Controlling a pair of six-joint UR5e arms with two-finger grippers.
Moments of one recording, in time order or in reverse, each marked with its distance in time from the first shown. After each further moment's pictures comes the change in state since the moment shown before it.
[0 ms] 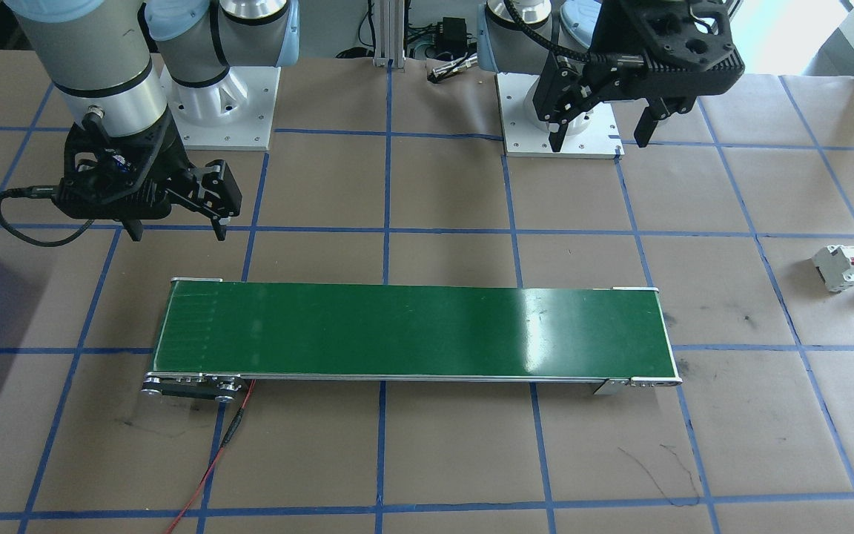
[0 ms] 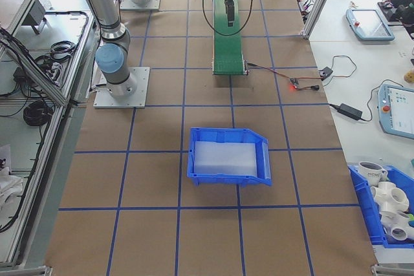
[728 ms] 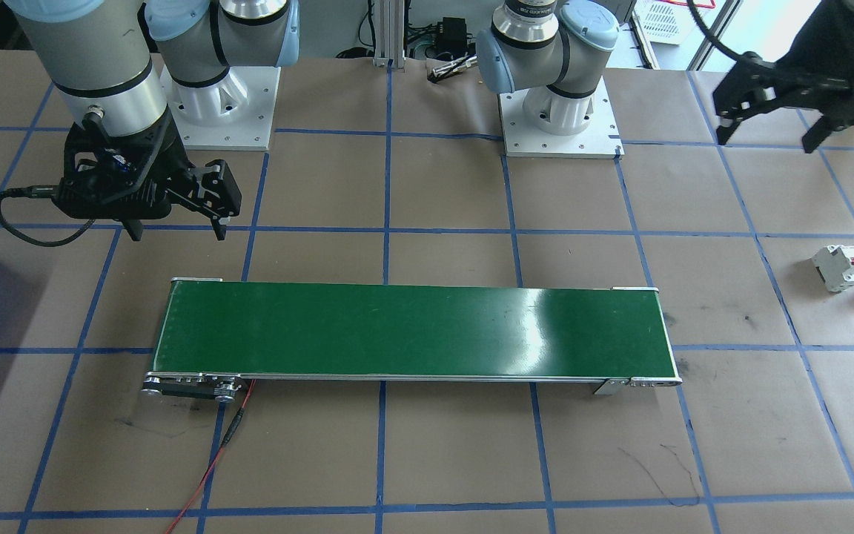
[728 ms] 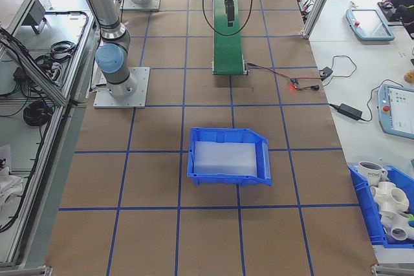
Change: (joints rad) left arm 0.570 -0.017 0.034 -0.123 0.043 0.850; right arm 0.000 0.000 0.000 0.001 -0.001 0.000
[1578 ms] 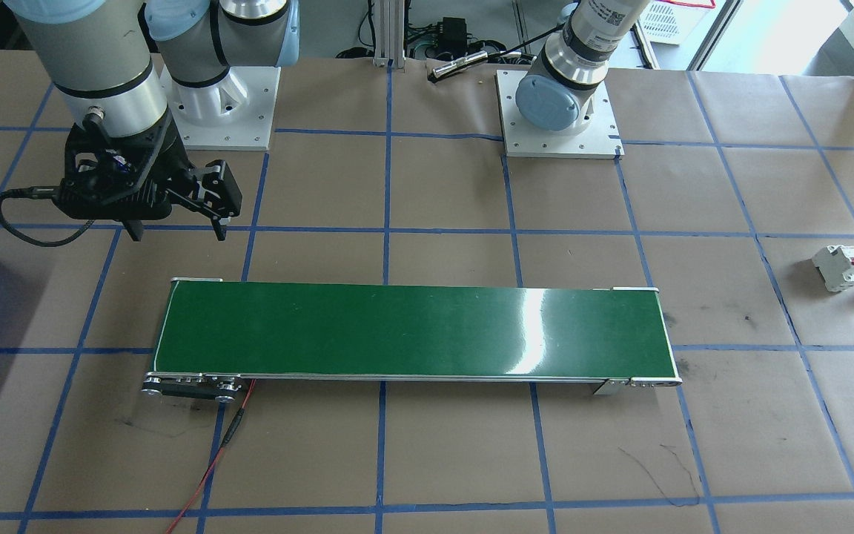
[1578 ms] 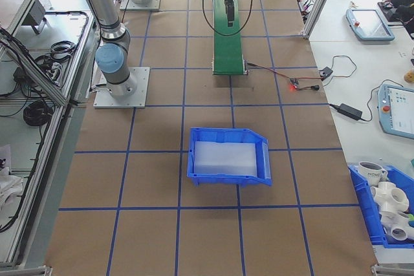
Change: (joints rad) left arm 0.533 -0.231 0.014 0.276 0.023 0.271; right arm 0.000 0.000 0.001 0.000 0.001 0.000
